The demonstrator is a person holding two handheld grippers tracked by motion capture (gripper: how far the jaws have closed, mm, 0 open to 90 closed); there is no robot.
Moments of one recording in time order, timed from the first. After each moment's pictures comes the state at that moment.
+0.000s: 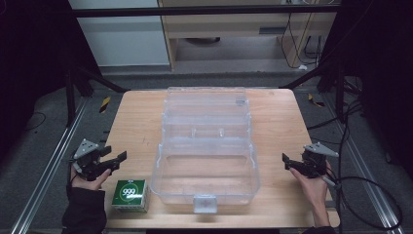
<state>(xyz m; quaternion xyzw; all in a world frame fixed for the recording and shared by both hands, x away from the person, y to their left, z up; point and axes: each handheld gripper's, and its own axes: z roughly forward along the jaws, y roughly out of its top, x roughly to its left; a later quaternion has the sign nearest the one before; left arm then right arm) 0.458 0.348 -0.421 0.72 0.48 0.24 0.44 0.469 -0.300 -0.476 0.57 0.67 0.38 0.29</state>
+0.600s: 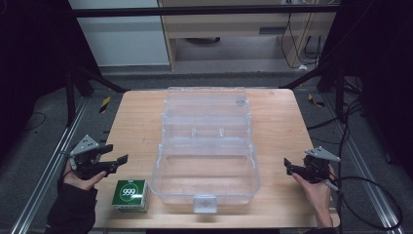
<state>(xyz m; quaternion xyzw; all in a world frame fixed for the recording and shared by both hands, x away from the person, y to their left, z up) 0.455 0.351 -0.394 0.78 0.40 0.20 0.42 0.458 -0.303 -0.479 0.56 0.69 0.36 0.30</state>
